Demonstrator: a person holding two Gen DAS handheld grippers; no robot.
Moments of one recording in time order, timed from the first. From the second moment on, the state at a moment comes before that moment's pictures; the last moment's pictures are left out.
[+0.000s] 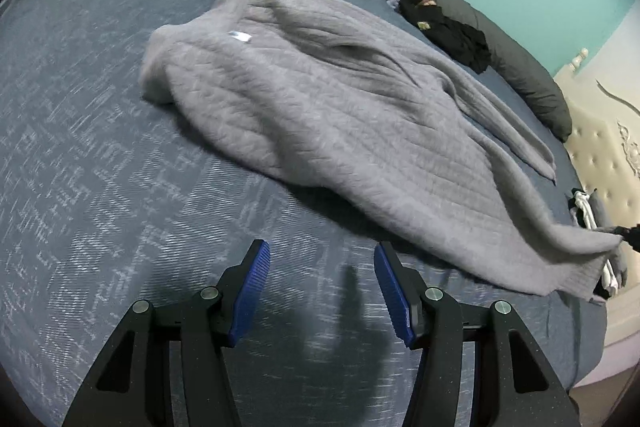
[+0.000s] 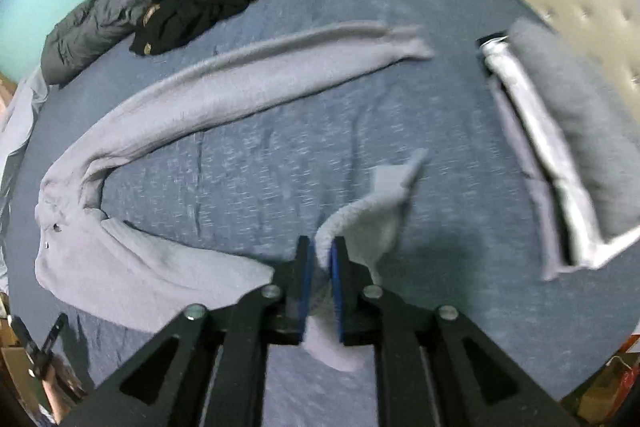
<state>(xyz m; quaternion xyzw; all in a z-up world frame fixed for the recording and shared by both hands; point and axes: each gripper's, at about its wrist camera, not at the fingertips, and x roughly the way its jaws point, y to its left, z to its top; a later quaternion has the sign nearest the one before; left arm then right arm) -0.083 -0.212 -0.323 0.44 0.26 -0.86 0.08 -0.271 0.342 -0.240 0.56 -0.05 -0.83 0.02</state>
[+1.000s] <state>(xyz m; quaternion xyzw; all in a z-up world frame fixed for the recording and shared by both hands) -0.084 -0.233 -0.331 0.43 0.26 -0.86 0.11 -0.275 0.438 -0.362 0.53 -0.21 -0.82 0.01</state>
